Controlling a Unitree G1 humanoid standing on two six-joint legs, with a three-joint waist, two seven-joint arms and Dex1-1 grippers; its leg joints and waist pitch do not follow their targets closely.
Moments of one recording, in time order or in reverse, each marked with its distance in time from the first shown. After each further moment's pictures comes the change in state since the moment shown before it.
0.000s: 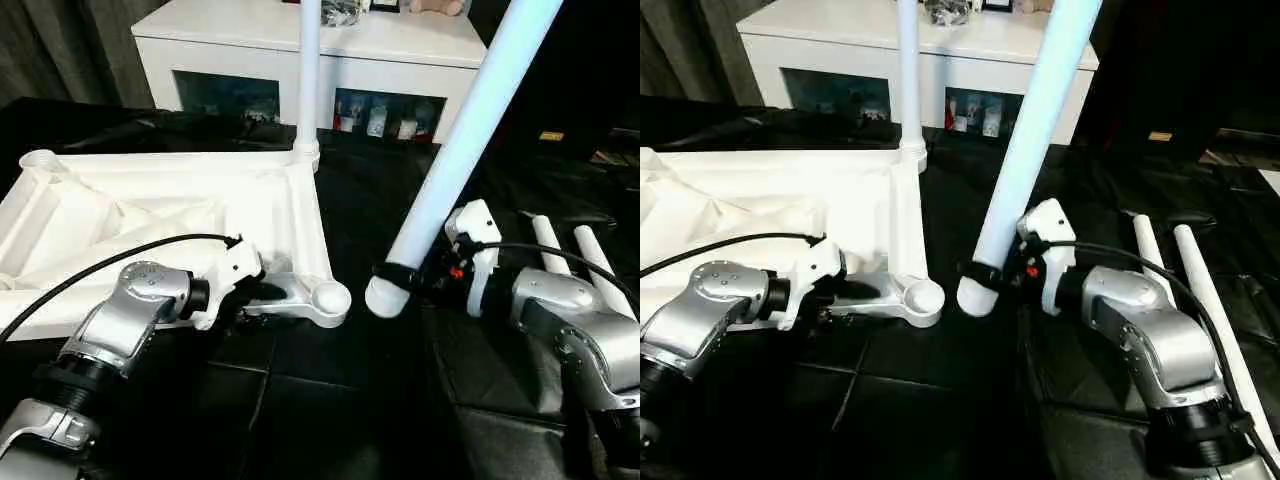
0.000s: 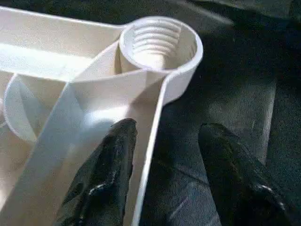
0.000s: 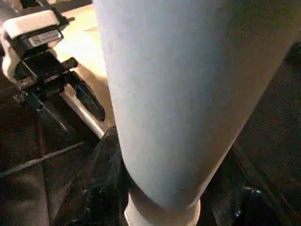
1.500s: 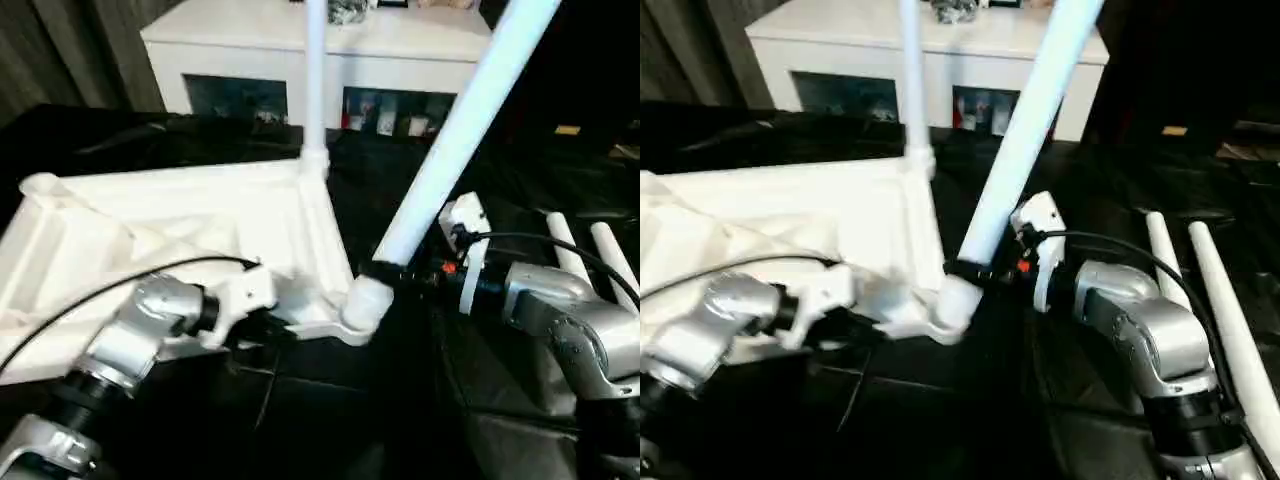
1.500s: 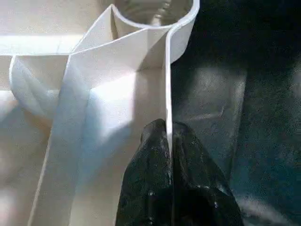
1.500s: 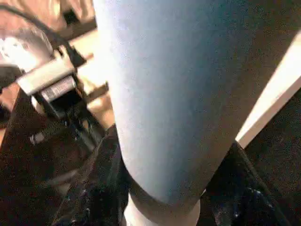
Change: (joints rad) left arm 0.067 -0.061 -0.066 -0.113 0.095 -0.045 0.003; right arm -0.076 0.013 0.021 0.040 0.073 0.138 0.072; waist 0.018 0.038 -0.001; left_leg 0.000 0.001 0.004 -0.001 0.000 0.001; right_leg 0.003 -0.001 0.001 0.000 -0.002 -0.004
